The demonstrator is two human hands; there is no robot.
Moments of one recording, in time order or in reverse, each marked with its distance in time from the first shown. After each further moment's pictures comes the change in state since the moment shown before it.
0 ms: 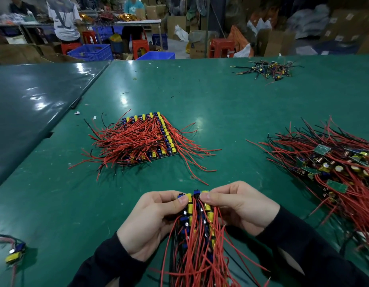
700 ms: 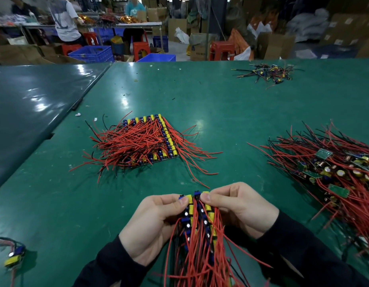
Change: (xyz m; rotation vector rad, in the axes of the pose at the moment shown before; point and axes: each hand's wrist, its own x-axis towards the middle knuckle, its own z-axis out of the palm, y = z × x) left_hand 0.001 0.001 0.002 -0.040 0.017 -0.002; right_hand 0.005 0.004 0.000 -0.098 0.029 -0.115
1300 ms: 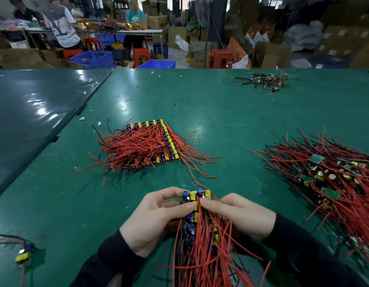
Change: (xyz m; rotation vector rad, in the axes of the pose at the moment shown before) left_hand -0.008 0.012 -0.001 0.136 -0.032 0.075; right_hand -0.004 0.000 -0.002 -0.384 -0.093 0.076
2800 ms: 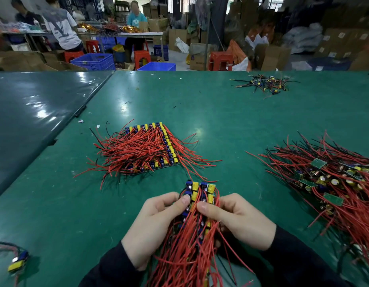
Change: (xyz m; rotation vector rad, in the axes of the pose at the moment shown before) left_hand 0.002 -0.004 0.005 0.025 -0.012 0.101; right_hand -0.003 -0.005 0.008 0.100 0.042 -0.205
